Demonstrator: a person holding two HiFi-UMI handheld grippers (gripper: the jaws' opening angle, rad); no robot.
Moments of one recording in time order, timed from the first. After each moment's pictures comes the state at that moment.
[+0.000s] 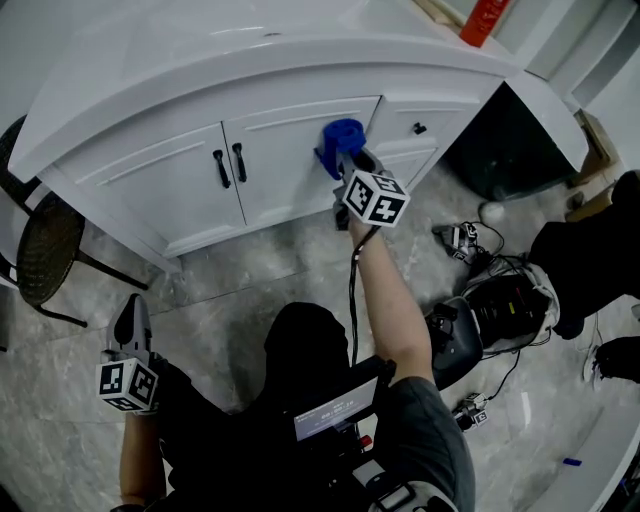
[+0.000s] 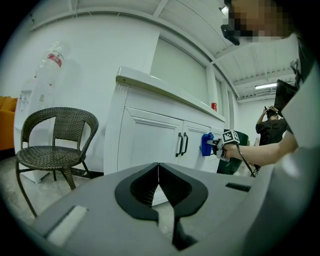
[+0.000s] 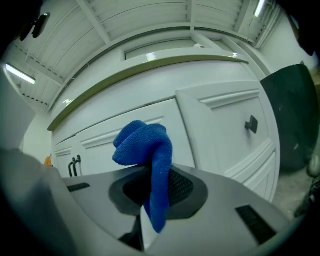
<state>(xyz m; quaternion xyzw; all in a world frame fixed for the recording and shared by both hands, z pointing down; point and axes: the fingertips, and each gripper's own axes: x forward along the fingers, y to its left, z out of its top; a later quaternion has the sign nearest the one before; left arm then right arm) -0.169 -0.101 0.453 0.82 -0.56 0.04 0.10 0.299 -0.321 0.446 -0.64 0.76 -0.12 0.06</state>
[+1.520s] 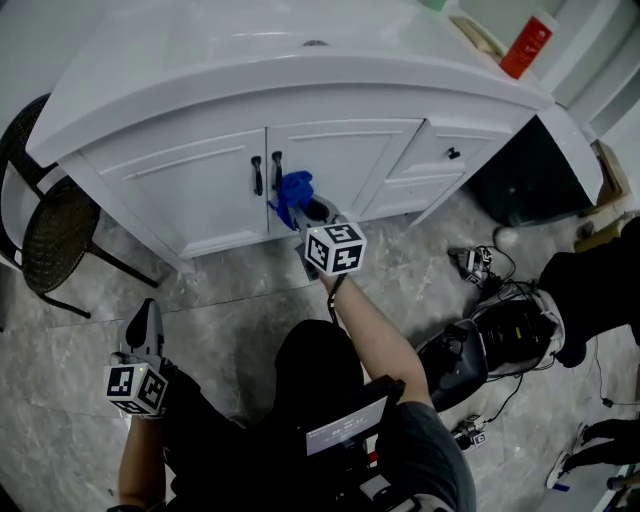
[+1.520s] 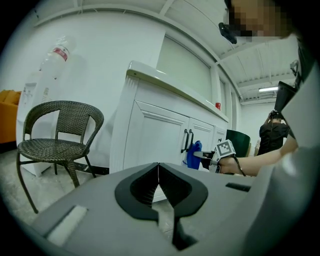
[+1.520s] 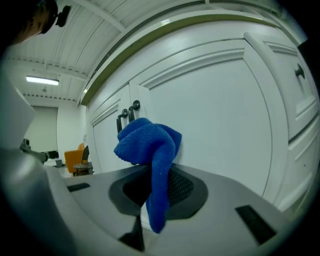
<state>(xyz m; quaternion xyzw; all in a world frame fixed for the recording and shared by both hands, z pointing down) -0.193 -0.103 0.473 0.82 -0.56 0.04 0.13 0.109 -0.301 0.522 -0.50 0.86 -0.14 -0.01</state>
